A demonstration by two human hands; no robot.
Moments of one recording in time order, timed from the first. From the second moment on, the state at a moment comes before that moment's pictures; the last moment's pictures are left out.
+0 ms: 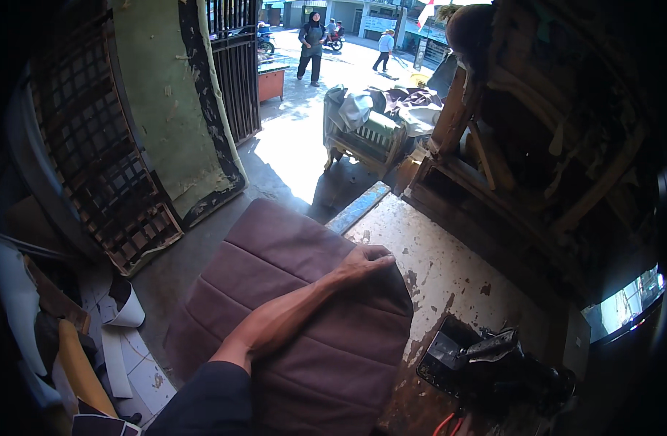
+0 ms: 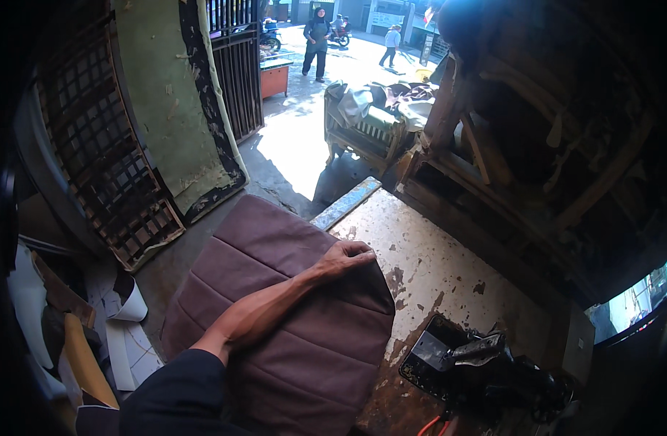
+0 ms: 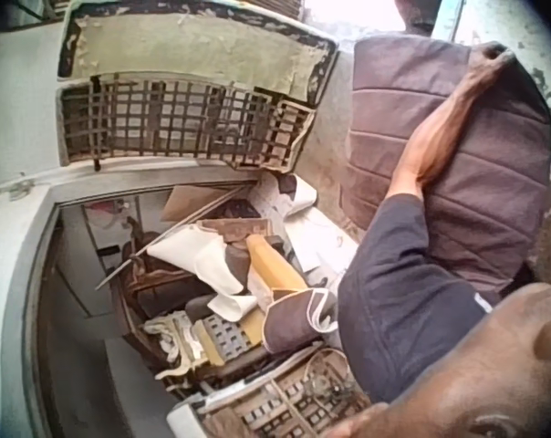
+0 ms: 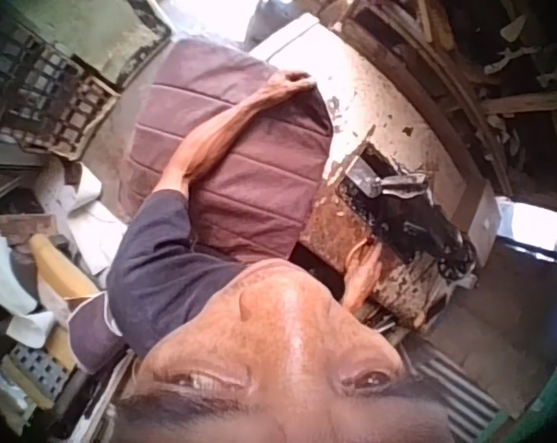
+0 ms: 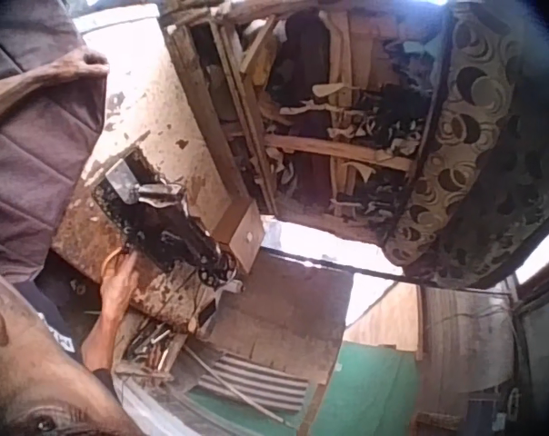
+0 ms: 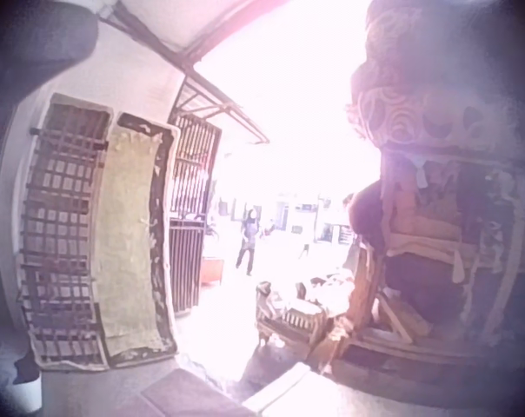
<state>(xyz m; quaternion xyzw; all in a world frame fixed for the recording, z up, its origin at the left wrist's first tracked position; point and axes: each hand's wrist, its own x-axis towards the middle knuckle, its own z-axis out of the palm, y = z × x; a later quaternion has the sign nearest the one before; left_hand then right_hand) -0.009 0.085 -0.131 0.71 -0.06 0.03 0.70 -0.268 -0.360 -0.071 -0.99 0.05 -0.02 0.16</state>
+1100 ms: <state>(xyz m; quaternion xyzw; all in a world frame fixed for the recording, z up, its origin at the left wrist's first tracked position) -0.019 0.104 -0.105 0.72 -0.13 -0.05 0.69 -0.133 -0.195 -0.044 -0.85 -0.08 0.01 0.52</state>
